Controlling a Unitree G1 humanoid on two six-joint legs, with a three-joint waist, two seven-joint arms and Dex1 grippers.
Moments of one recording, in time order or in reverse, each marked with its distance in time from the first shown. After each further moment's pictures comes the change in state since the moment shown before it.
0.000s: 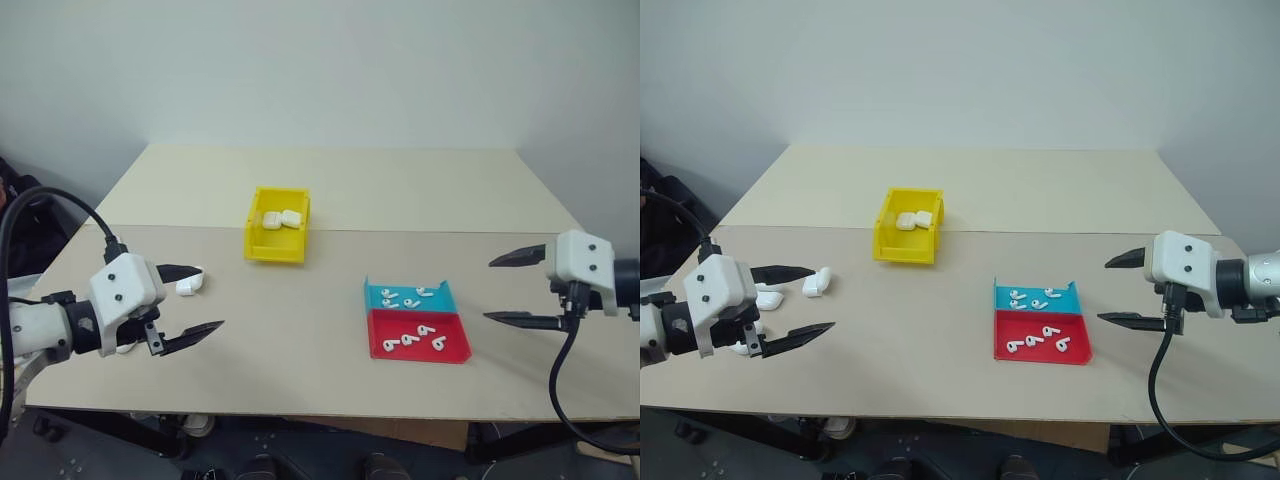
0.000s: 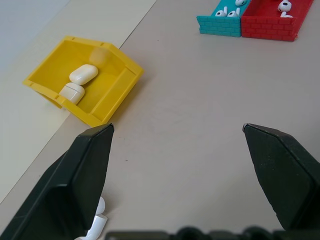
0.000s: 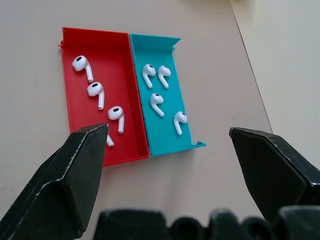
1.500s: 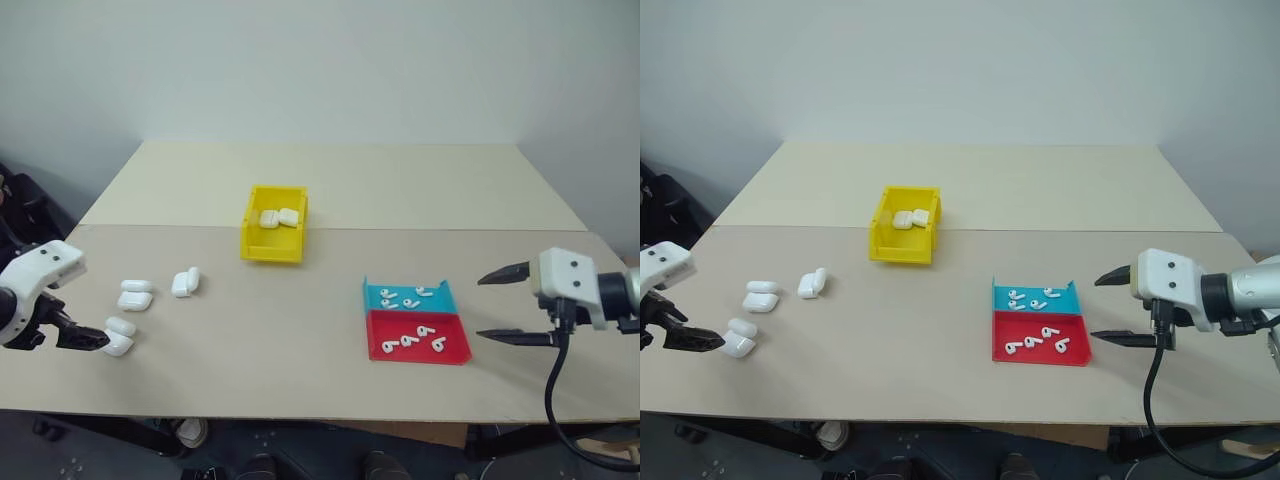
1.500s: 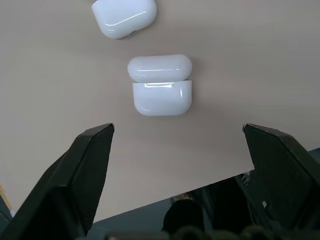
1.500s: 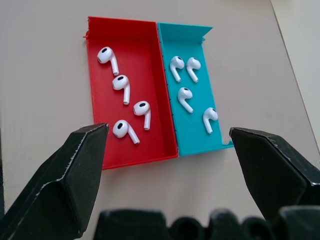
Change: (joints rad) left arm -0.328 0.528 -0.410 0.505 -0.029 0.746 -0.012; right arm 0.071 0.002 0.027 -0.067 0.002 0.034 0.010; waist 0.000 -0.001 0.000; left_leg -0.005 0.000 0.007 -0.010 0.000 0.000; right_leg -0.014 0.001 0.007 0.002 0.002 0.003
